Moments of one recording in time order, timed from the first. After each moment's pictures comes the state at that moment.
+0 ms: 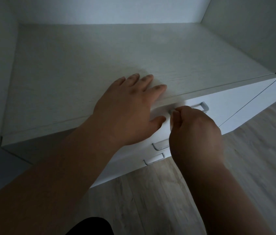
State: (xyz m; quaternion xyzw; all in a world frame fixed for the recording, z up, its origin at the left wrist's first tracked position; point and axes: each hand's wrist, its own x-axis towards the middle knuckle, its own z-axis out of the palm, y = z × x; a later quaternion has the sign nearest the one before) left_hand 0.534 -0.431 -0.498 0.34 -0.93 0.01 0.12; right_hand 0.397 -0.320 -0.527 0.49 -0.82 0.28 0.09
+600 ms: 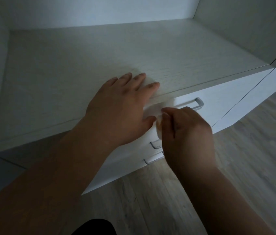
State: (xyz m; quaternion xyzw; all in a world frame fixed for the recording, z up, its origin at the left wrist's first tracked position) left_hand 0.534 -0.430 -0.496 0.34 -0.93 0.04 0.11; right_hand 0.400 -0.310 -0.536 0.53 -0.75 0.38 0.11
